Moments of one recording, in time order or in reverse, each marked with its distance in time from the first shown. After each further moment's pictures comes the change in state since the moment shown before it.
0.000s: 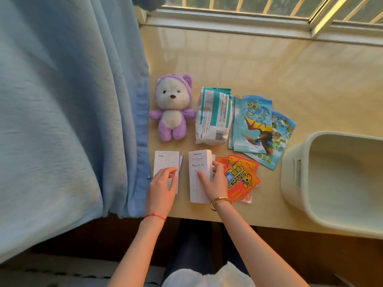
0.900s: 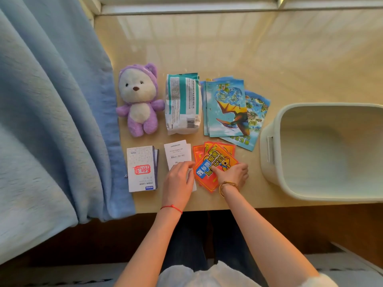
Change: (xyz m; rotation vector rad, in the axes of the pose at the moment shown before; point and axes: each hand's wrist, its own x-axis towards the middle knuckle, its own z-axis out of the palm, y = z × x) left_hand -0.014 0.062 0.077 0.042 -0.169 0.194; right_hand 0.035 0.070 -0.071 -0.268 0.398 0.458
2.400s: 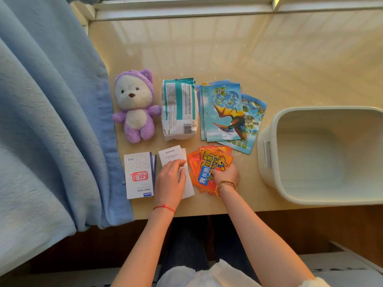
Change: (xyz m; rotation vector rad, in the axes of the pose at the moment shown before) left_hand 0.017 -0.004 -0.014 0.017 0.024 -0.041; right_hand 0.005 -0.014 0.003 0.124 -0.129 0.026
